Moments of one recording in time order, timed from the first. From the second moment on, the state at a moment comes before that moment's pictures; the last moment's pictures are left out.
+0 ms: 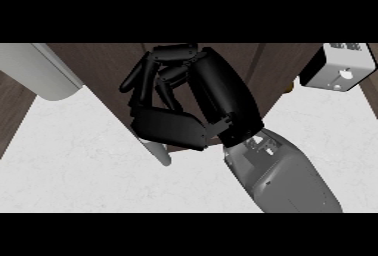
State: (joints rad) left arm 0.89 0.54 -0.11 -2.12 0.71 -0.19 -0.72; right arm -0.82 -0.01 0.36 -1.69 -0.13 -0.25 0.49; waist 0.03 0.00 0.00
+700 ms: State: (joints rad) left arm 0.87 0.54 -0.04 -2.10 0.76 -0.25 -0.68; right arm -0.94 0.00 0.27 -1.30 -0.19 -0.10 0.21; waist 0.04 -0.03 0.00
